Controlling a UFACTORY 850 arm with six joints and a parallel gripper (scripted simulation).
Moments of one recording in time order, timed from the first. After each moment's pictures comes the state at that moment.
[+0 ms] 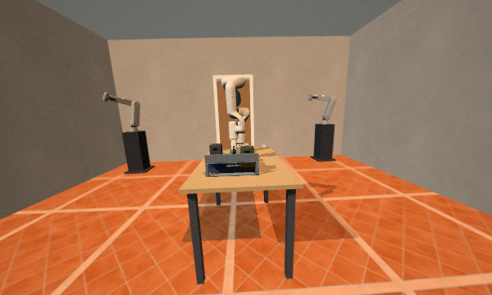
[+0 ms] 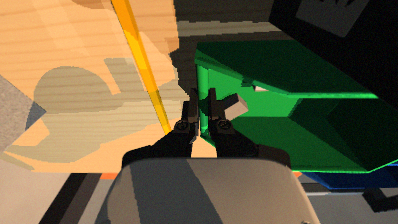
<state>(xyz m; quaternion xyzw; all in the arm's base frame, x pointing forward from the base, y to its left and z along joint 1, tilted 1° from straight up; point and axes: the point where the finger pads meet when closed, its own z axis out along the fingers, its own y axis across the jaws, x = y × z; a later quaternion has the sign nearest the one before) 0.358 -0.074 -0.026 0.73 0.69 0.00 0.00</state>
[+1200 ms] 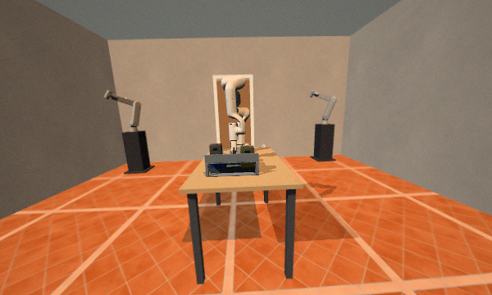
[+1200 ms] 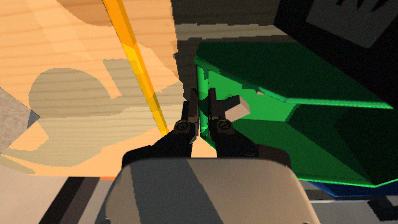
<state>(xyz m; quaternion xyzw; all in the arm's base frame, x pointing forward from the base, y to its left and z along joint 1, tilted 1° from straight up) 0.358 -0.074 -0.037 0.73 0.69 0.00 0.00</state>
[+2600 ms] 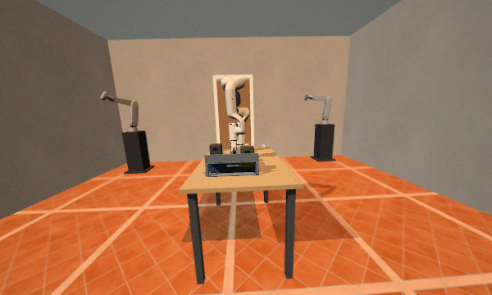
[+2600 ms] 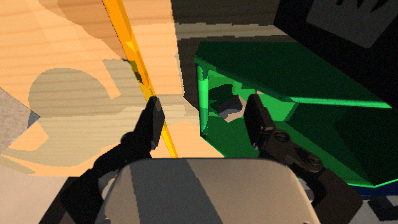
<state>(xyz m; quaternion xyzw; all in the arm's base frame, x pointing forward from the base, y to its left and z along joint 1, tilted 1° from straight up) 0.358 -0.074 -0.037 0.73 0.69 0.00 0.00</state>
